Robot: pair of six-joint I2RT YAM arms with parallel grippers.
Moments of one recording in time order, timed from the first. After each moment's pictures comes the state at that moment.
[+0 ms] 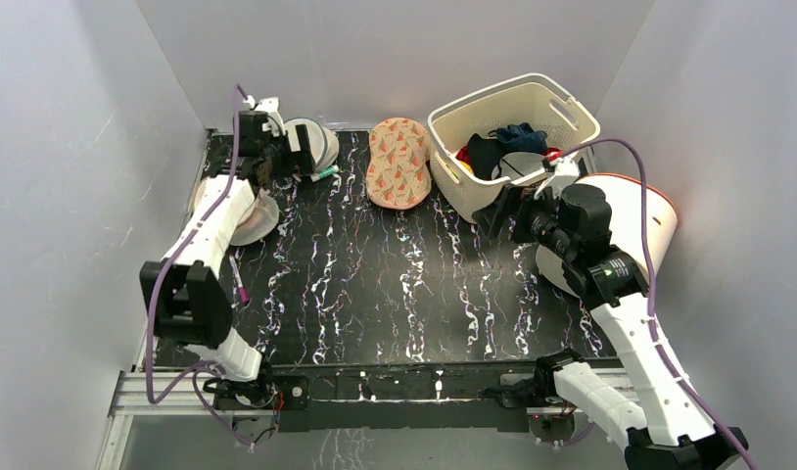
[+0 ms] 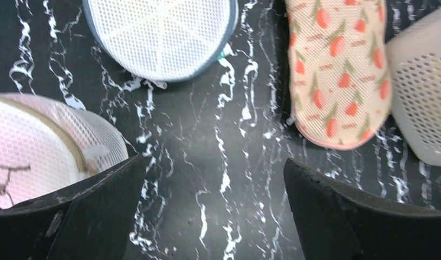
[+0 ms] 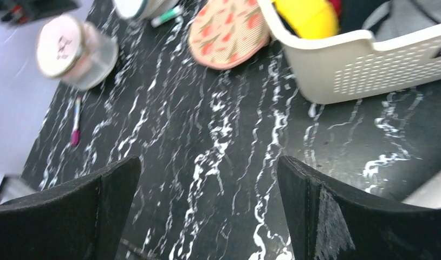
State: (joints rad) left arm -0.11 1.56 1.41 -0.49 0.06 -0.21; right arm 0.28 0.83 0.99 -0.49 -0.14 0.37
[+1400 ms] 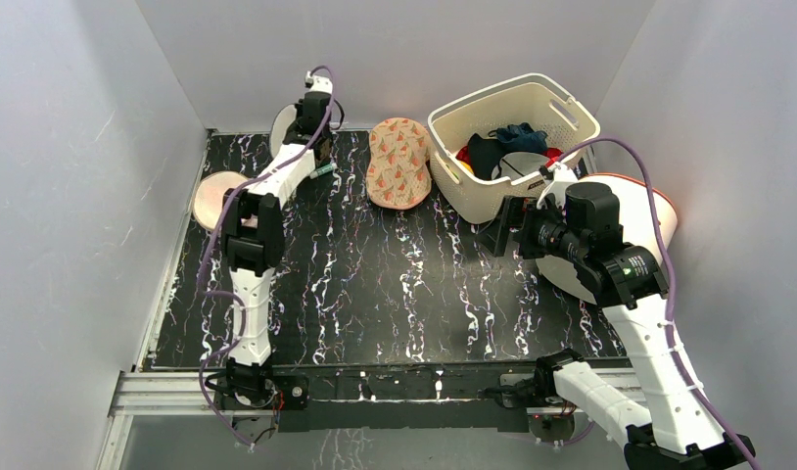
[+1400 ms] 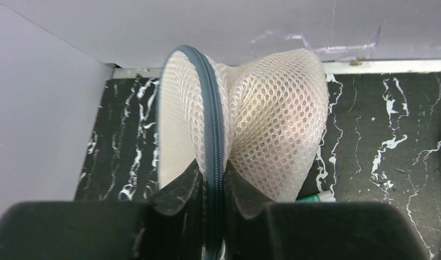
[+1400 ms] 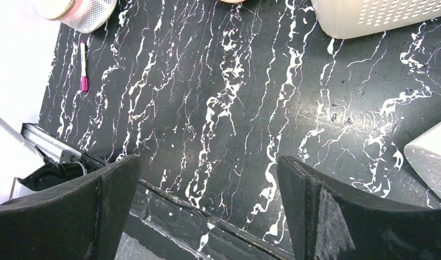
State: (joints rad) left arm -0.26 2.29 1.95 -0.14 -0.60 0.19; right arm 0.28 0.85 1.16 -0.86 -0.29 0.35
